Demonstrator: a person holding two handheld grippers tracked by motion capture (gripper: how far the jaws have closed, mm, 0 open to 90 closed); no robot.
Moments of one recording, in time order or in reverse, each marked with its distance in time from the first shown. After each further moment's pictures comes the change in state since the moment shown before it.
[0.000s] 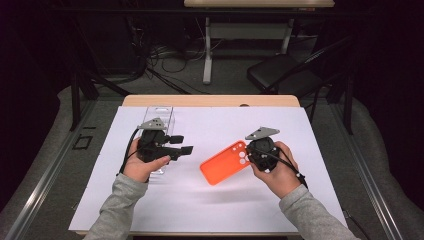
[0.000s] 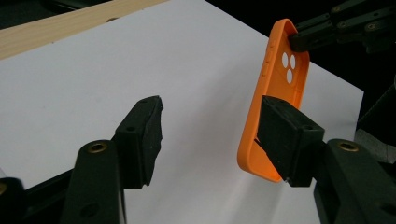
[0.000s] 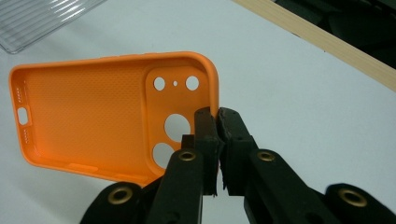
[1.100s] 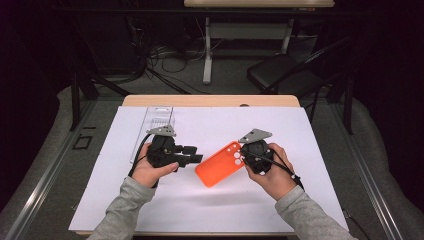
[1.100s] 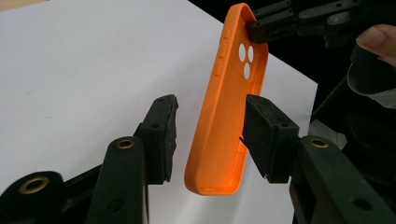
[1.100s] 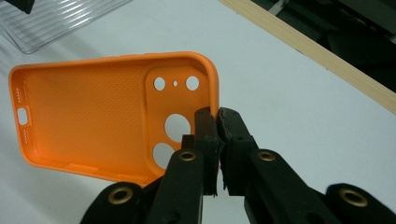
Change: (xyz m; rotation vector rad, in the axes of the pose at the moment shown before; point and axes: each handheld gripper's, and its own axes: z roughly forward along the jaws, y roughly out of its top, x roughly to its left) left arm -0.018 -0.005 0.018 0.040 -0.138 -0.036; right arm 0.016 0.006 -0.004 -0.025 -0.004 -0.062
